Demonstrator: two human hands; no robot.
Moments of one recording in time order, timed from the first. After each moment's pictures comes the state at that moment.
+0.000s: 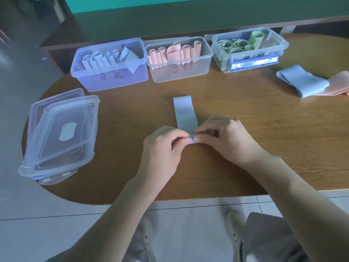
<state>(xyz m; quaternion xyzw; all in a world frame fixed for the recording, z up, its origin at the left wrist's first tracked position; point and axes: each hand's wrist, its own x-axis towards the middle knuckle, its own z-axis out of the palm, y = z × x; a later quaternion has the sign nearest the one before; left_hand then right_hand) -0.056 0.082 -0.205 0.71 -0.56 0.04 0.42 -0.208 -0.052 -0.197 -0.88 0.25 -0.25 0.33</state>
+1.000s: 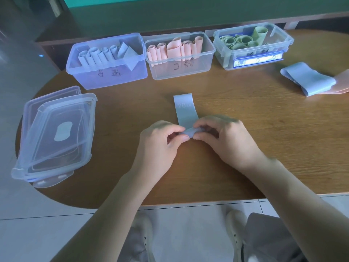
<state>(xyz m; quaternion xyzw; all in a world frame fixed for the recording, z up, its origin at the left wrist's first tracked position) -0.040 0.072 -0.201 0.73 -0.55 0.00 0.39 -0.201 -0.047 -0.205 -0.89 0.26 -0.30 0.22</state>
